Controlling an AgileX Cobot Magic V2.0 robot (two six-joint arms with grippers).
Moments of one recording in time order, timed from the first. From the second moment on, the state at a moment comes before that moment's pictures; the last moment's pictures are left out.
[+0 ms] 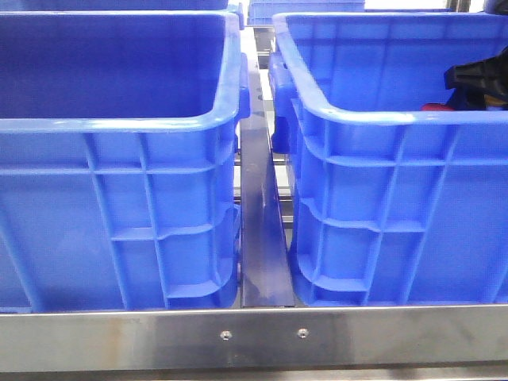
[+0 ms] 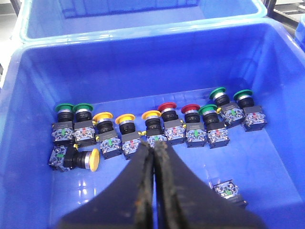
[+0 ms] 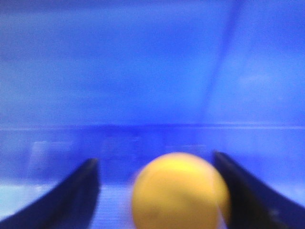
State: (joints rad) left arm -0.14 0.63 -0.86 0.00 0.71 -0.04; right arm -0.10 1.80 -1.10 1.60 0.10 -1.58
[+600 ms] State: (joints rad) left arm -0.14 0.63 -0.86 0.00 0.71 -0.04; right arm -0.10 1.42 -0.94 1.61 0.10 -1.58
